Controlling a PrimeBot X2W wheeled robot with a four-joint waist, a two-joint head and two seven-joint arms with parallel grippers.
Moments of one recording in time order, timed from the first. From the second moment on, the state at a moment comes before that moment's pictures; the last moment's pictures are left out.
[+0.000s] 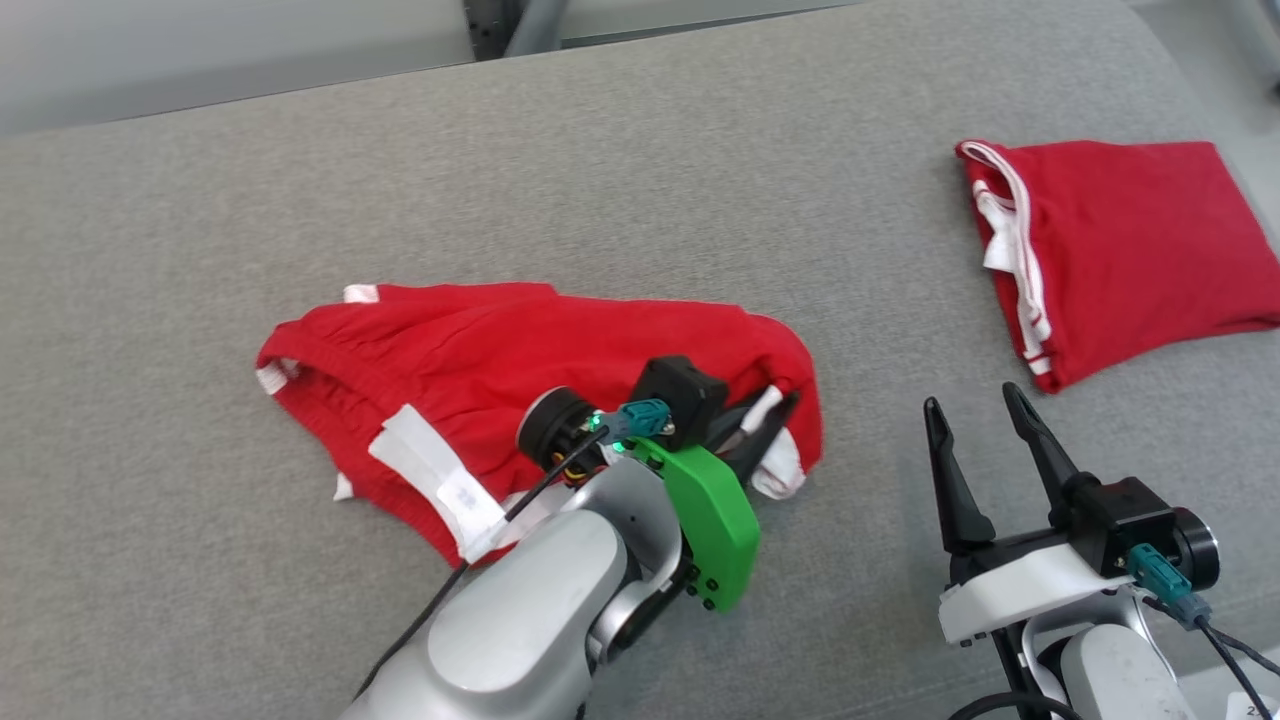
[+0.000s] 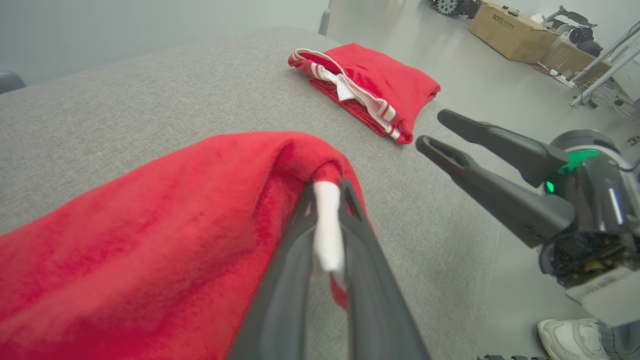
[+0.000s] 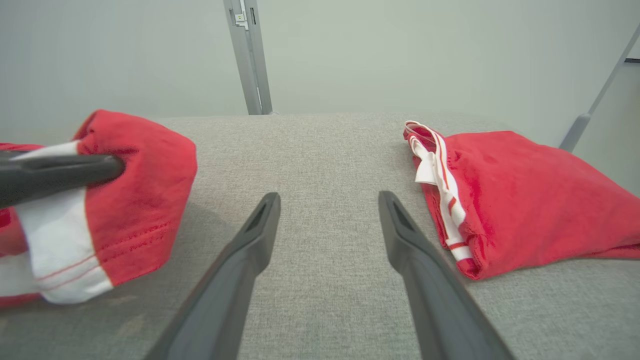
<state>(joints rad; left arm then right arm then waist) -0.61 0.05 -0.90 0.37 -0.62 -0.05 0.09 -0.09 -0.05 0.04 0.15 0.07 0.13 -0.26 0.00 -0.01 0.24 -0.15</state>
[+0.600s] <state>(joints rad) -0.60 0.05 -0.91 0.58 -0.67 0.04 -0.13 -0.07 -0.05 0.00 0.16 0.03 0.13 -0.26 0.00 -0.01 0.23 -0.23</state>
